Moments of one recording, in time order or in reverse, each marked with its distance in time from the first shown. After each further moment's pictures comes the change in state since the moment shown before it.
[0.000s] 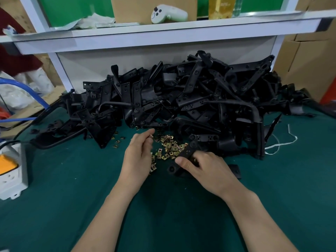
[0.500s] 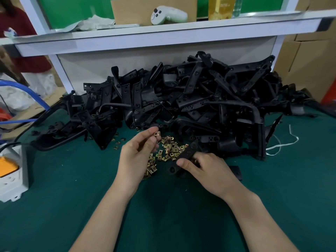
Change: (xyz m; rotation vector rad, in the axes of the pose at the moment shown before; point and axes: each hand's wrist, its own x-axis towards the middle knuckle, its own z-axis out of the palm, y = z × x) left_hand -0.002 0.012 -0.005 -0.442 -0.023 -0.078; right_hand 0.000 0.002 -0.001 0.021 -0.042 0.010
